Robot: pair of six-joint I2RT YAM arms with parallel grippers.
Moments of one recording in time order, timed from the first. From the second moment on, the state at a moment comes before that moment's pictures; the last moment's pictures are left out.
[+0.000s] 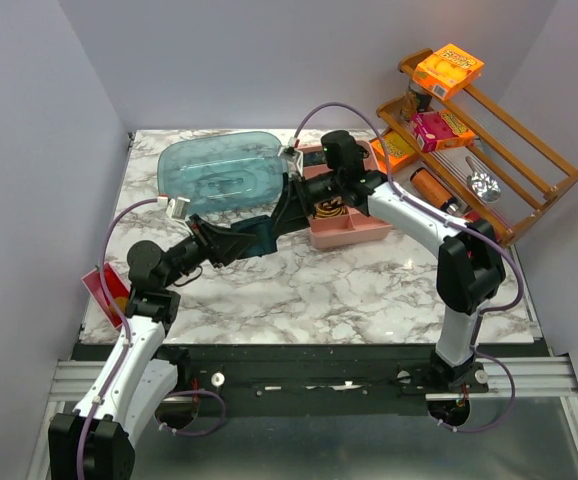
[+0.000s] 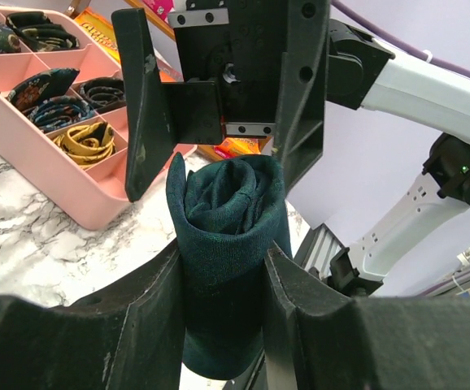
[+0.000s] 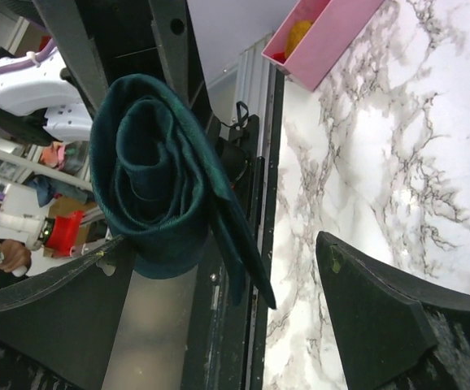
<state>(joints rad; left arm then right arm) -0.15 0.73 0.41 0.52 0.78 -0.84 0.61 1.87 1.54 -0.14 -1.25 0.30</state>
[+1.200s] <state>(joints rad) -0.16 0.75 0.40 0.47 0.75 -0.81 0.68 1.87 1.47 -0.13 -1.33 0.32</state>
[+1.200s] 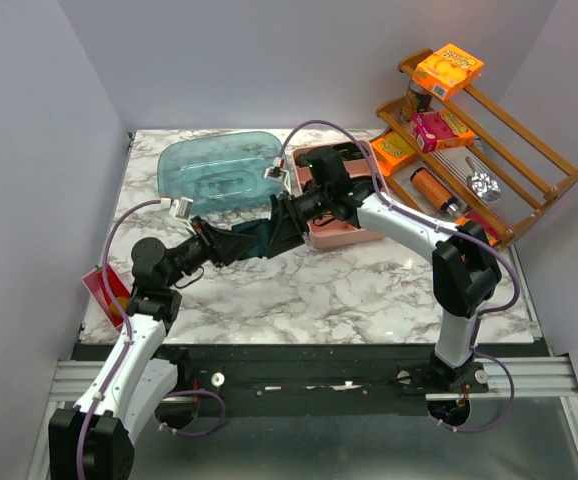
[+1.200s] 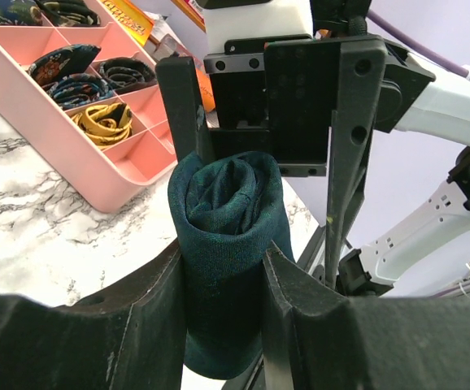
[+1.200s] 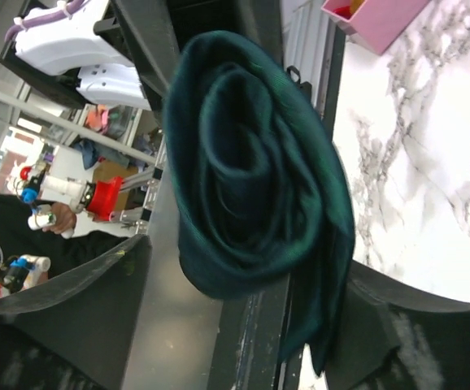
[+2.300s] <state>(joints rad) -0.23 0.71 0.40 0.33 0.61 -0.70 0.70 1.90 1.49 -0.15 -1.17 0.43</state>
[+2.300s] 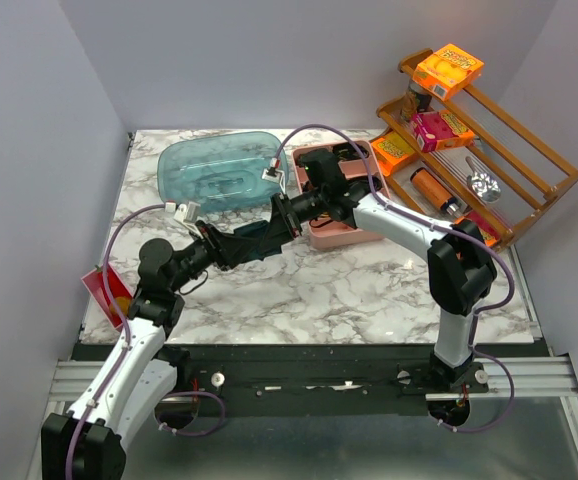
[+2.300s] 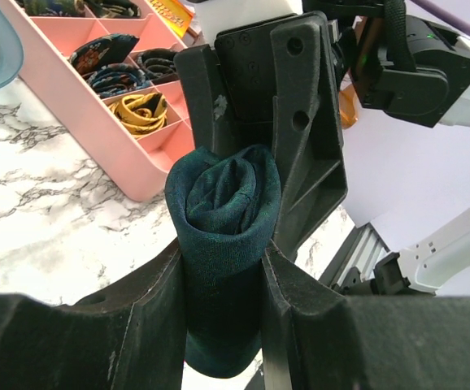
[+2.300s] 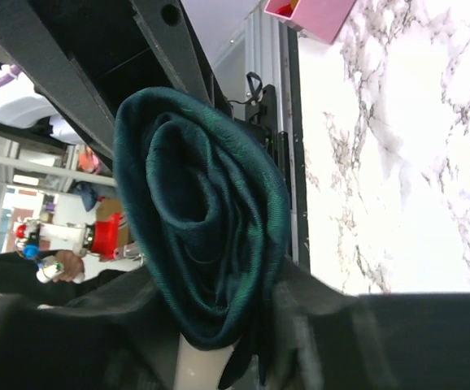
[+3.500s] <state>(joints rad) -0.36 1.09 0.76 0.06 0.18 -0.51 0.43 1.87 1.61 -0.62 -0.50 0.26</state>
